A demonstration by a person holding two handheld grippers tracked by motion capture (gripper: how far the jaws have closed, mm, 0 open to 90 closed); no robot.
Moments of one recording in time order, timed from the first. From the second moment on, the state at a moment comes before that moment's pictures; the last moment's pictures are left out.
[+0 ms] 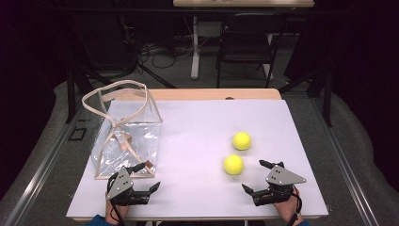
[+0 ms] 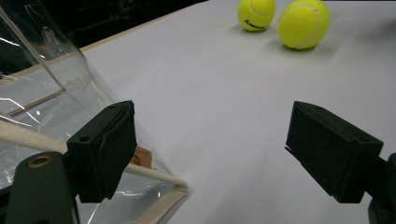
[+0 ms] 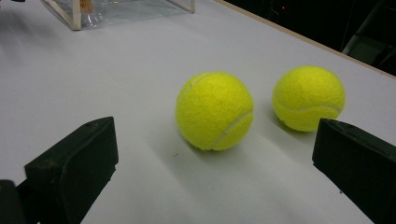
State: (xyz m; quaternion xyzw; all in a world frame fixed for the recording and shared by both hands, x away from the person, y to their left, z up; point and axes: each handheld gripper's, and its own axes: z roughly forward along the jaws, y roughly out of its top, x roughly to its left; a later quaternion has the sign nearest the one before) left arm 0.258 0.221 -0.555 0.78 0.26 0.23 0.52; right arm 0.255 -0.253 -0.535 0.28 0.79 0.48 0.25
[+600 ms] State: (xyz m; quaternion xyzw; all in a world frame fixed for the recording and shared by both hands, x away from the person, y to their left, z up) left arm 0.258 0.220 -0.555 0.78 0.26 0.24 0.52; right arm 0.259 -0.254 -0.535 0.28 0.80 0.47 0.25
